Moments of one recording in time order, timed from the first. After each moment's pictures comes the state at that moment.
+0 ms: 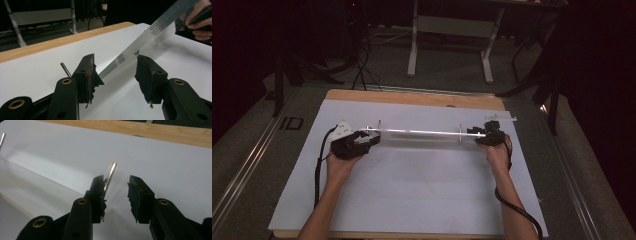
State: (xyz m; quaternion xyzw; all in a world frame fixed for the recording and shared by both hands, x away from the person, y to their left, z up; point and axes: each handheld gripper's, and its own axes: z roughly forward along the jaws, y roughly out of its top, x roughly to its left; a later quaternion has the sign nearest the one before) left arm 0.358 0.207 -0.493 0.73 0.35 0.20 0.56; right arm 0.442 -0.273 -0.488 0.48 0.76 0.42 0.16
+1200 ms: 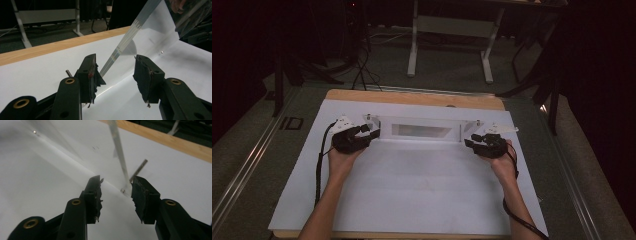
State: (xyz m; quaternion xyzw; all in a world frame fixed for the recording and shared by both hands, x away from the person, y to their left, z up) left arm 0.373 0.206 -0.487 0.71 0.37 0.20 0.56; right arm 0.400 -0.268 -0.479 0.36 0.81 0.44 0.18
